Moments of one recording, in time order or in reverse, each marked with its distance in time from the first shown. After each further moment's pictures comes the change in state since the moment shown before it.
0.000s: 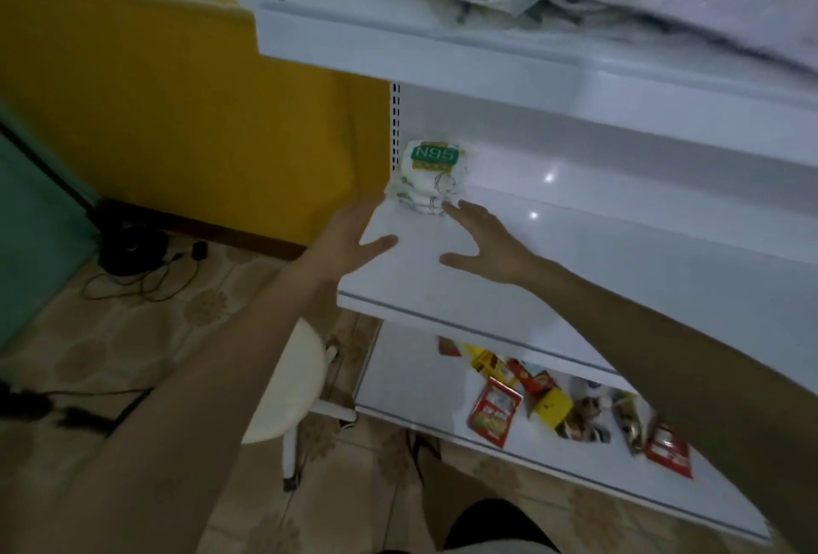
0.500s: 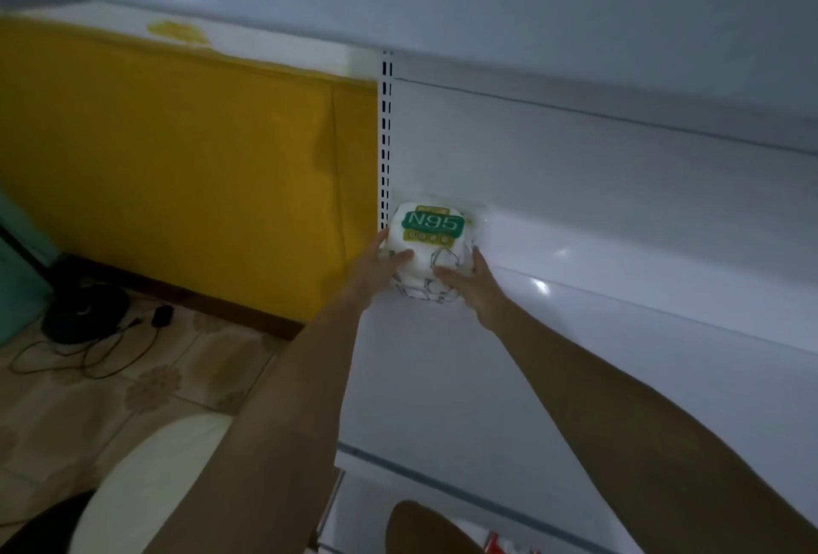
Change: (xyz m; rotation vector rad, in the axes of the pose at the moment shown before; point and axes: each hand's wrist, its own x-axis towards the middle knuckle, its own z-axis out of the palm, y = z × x) left_hand 0.211 -0.063 0.092 -0.812 0.125 -0.281; right_hand 0.208 0.133 0.051 0.986 0.266 0.263
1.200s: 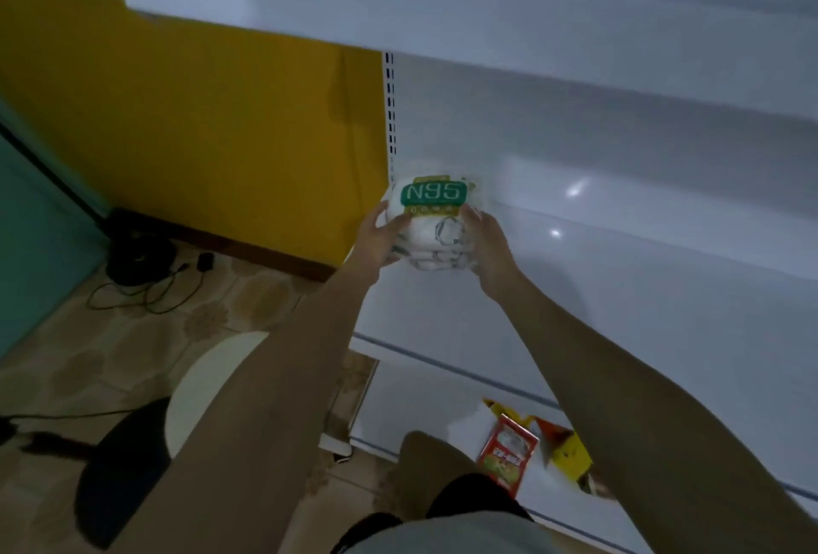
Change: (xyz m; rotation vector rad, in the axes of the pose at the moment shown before) left_hand -0.133 0.031 0.019 -0.163 0.169 -0.167; right_hand -0.131 -0.035 0.004 0.178 0.043 0.067
